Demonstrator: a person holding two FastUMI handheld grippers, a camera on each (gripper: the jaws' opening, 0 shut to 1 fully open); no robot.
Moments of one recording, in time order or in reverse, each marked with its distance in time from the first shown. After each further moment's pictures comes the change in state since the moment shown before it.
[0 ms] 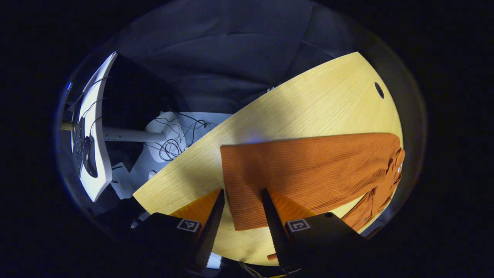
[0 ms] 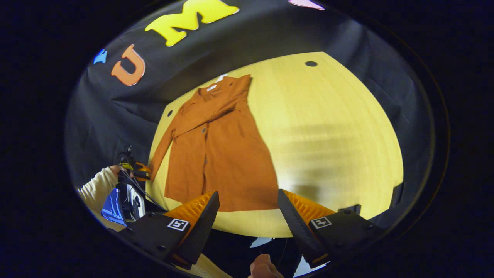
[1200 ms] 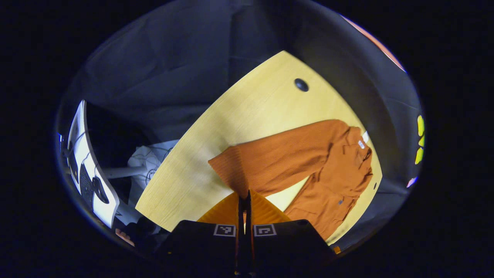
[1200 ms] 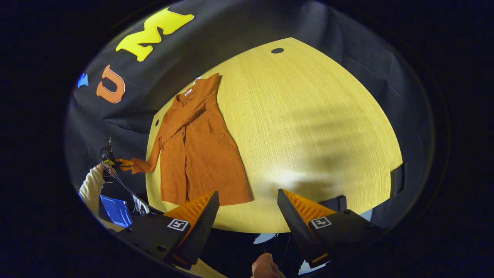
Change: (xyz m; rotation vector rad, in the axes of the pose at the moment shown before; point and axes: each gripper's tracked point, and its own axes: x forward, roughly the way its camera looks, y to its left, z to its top) left arm -0.134 -0.144 0.018 0.296 -0.141 -0.194; right arm 0.007 -0.045 -0.007 0.118 0.040 0.037
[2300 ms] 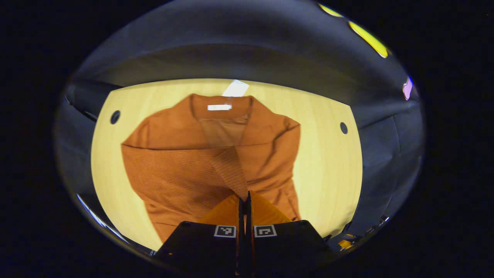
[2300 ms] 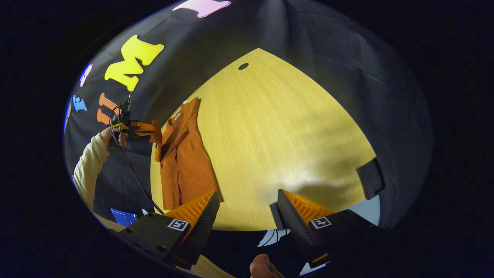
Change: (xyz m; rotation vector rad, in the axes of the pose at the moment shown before) left arm 0.074 -0.435 -0.132 0.617 0.065 -0.139; right arm -0.048 -0.106 0.008 0.146 -0.111 0.016
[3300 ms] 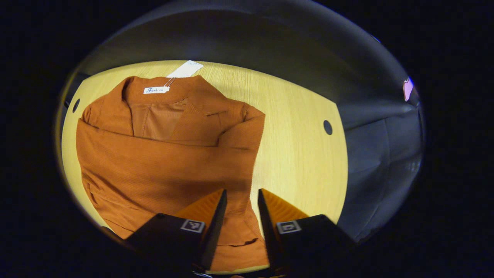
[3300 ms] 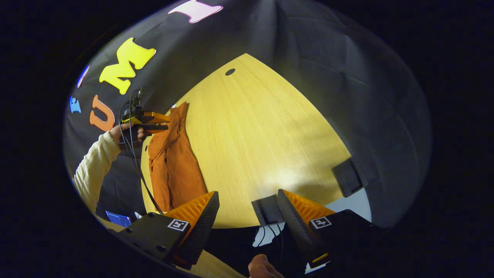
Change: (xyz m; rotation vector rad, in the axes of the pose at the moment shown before) left arm 0.066 -0.069 -0.001 -0.103 -0.023 -0.151; right arm -0.011 -0.008 0.002 -0.031 -0.028 -0.069
